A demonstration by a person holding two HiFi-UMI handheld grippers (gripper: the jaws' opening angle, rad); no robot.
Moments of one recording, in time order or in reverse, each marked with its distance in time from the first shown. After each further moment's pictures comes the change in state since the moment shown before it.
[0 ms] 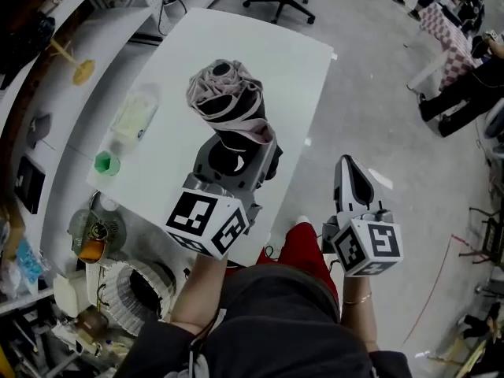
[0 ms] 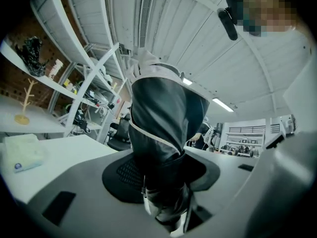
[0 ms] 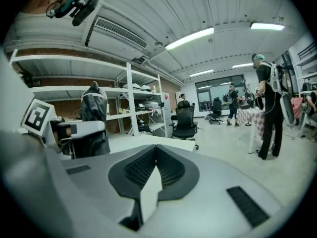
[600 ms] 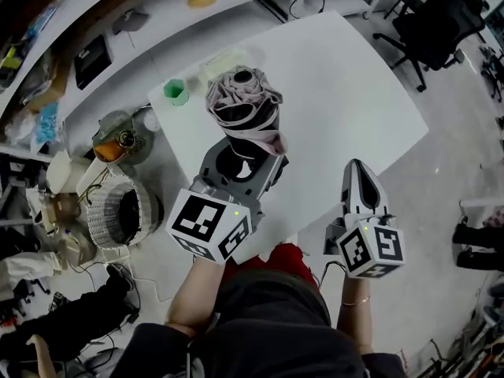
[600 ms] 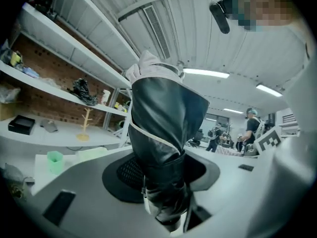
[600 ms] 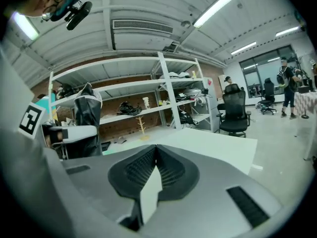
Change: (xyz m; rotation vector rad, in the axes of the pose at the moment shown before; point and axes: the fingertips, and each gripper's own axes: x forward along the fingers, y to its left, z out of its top) left arm -0.084 0.080 0.012 0.038 -0.080 0.572; right arm 0.116 0.097 -0.004 -0.059 0.105 0.550
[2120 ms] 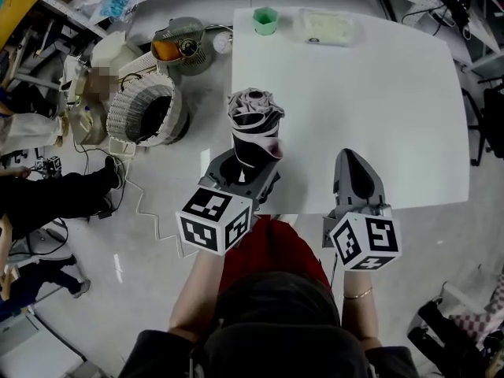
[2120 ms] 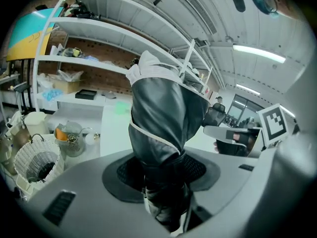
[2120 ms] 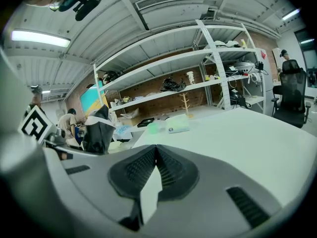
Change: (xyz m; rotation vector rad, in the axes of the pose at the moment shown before) left arm -0.135 0.039 -0.148 -0.264 0.260 0.536; right arm 0.034 0.117 -0.093 -0.153 0.242 0.555
